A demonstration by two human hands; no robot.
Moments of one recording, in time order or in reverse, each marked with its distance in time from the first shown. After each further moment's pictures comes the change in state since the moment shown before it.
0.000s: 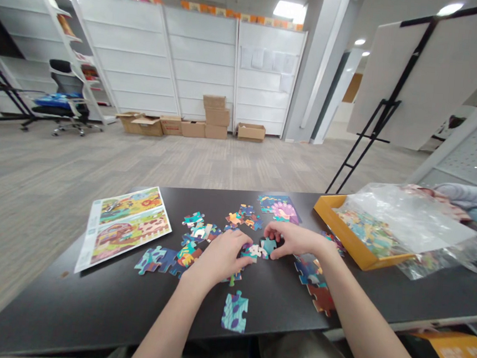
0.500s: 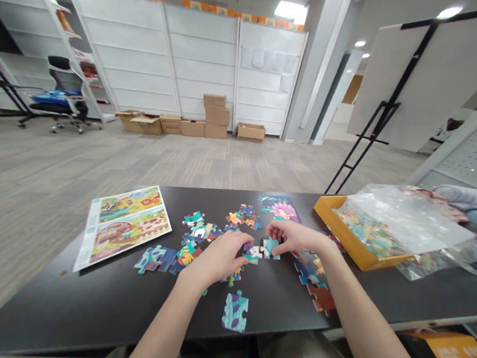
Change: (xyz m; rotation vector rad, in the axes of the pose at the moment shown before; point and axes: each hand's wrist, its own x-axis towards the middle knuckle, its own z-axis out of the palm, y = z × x) left_hand -0.002 -0.013 0.005 -0.061 -0.018 0.059; right_hand -0.002 -0.001 -0.007 0.118 -0.015 0.008
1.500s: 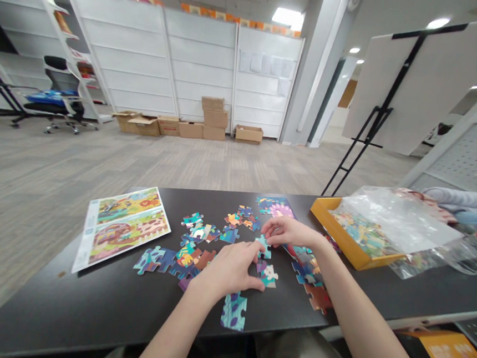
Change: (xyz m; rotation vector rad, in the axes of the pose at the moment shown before) left_hand -0.001 0.041 0.002 -0.038 -0.081 -0.020; right_hand 0.006 0.004 0.002 0.419 -0.008 0.019
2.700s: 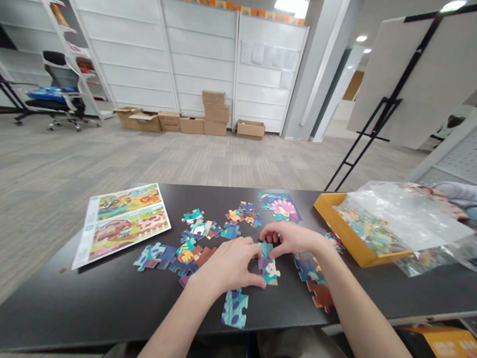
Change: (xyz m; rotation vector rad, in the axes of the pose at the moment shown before) left_hand -0.001 0.000 -0.004 0.101 -0.030 -0.013; right_hand -0.003 -0.010 0.010 -0.500 -0.070 -0.064
